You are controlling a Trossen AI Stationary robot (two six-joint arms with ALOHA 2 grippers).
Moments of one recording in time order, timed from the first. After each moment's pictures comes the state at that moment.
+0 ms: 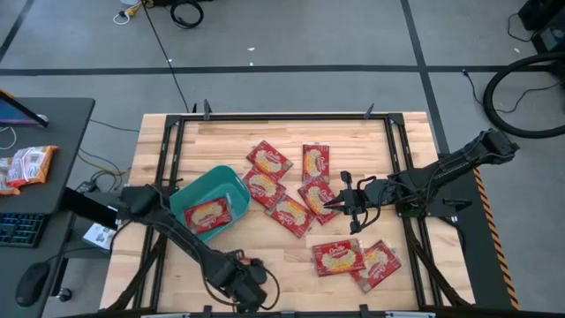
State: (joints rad) left arm -0.71 2.05 1.62 -0.92 0.03 -0.92; right arm 0.32 1.03 0.52 0.06 0.26 -0.04
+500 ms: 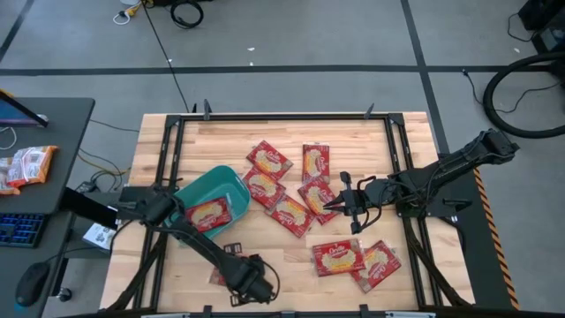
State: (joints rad) left arm -0.64 2.18 1.65 -1.14 0.10 -0.82; right arm 0.32 1.03 0.52 0.07 0.23 -0.05
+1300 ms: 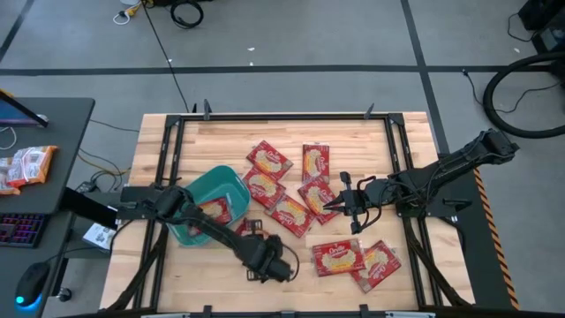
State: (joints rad) left arm -0.54 2.21 1.81 -1.30 -0.23 -0.57; right arm 0.32 1.03 0.52 0.07 0.23 -0.04
